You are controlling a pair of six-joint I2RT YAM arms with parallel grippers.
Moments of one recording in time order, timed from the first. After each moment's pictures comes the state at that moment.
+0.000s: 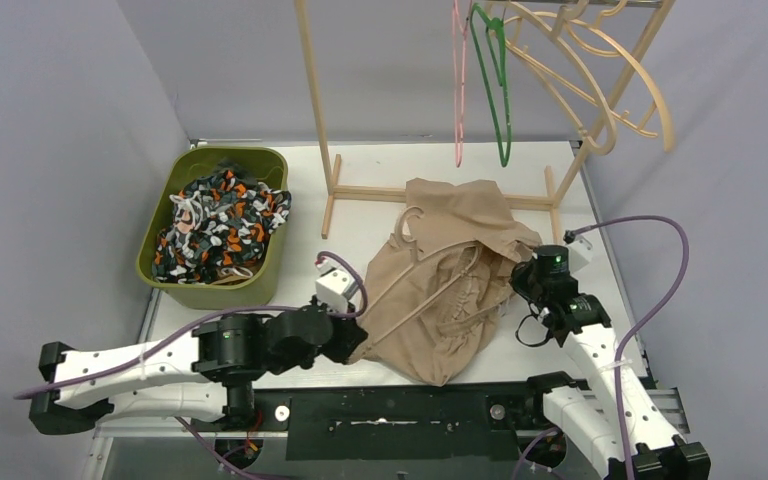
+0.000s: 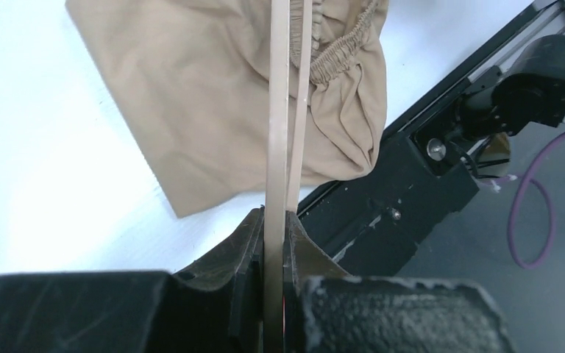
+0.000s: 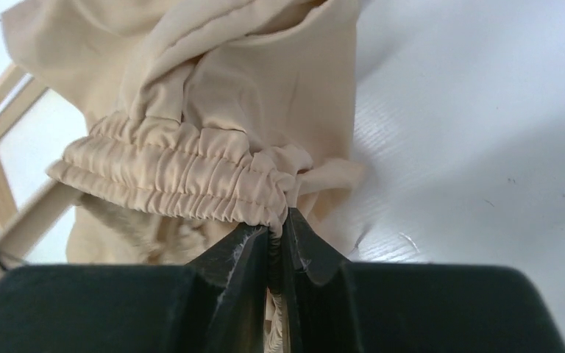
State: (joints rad) left arm -1.39 0.91 0.89 -0.60 -0.44 -0.67; right arm 0.18 0.80 0.61 -0.53 0.25 0.79
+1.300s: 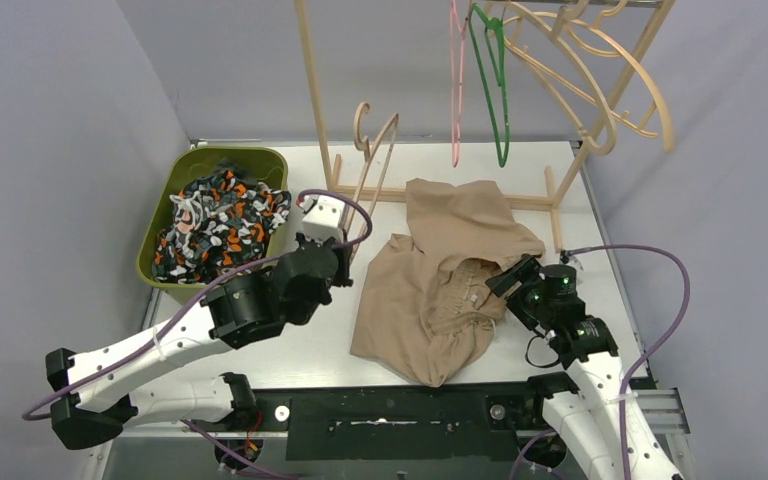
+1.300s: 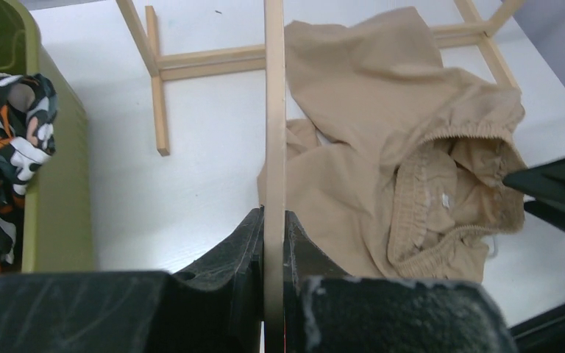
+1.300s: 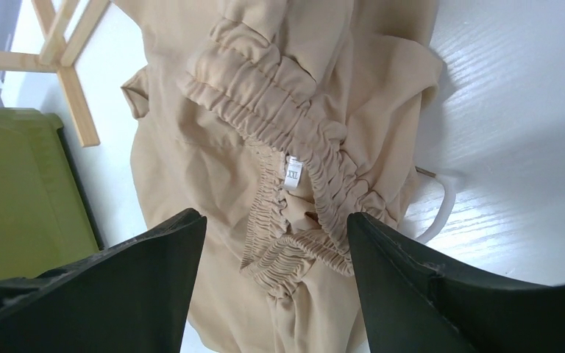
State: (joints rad) left arm -1.18 1.03 1.12 -0.53 -0.77 -0.46; right arm 0.16 0.63 0.50 -0.61 -0.04 0.91
